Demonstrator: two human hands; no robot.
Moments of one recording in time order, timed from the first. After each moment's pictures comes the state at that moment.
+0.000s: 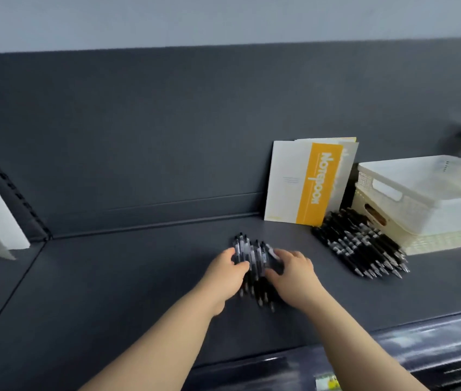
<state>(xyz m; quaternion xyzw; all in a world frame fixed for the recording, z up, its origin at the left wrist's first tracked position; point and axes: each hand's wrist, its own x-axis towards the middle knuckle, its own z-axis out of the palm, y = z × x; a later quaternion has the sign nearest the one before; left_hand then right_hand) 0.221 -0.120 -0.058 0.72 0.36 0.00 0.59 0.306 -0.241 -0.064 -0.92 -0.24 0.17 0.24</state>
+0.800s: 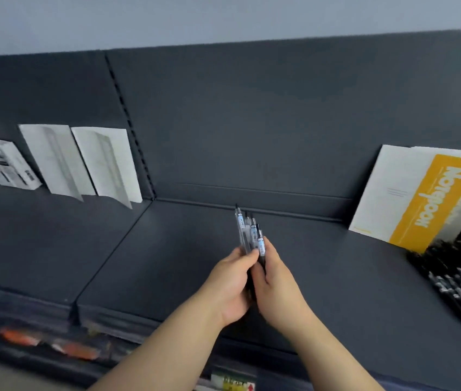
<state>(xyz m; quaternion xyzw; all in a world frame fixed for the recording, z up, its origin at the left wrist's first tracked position) 0.124 -0.108 -0.022 0.40 0.37 0.19 0.81 0.200 -0.169 -0.047 -0.70 -0.43 0.28 0.49</state>
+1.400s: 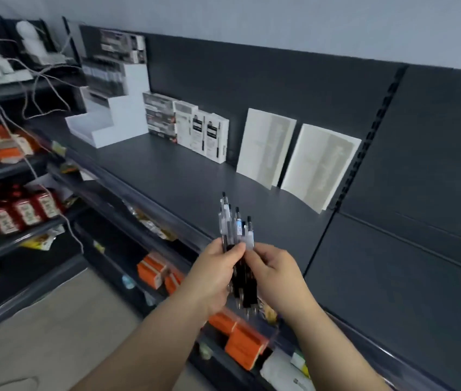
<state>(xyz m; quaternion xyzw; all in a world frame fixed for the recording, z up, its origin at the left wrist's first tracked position) -0.248 0.034 -0.011 0.37 0.44 0.44 0.69 -0.139 0.006 -0.007 -0.61 -0.60 0.33 0.39</state>
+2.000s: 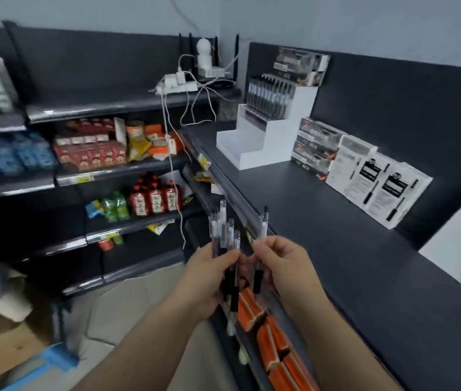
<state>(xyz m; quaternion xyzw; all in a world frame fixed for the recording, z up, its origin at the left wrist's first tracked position) -0.506 0.171 -0.010 0.25 0.53 0.58 0.57 -0.381 0.207 0.001 -0.46 -0.55 0.59 0.38</state>
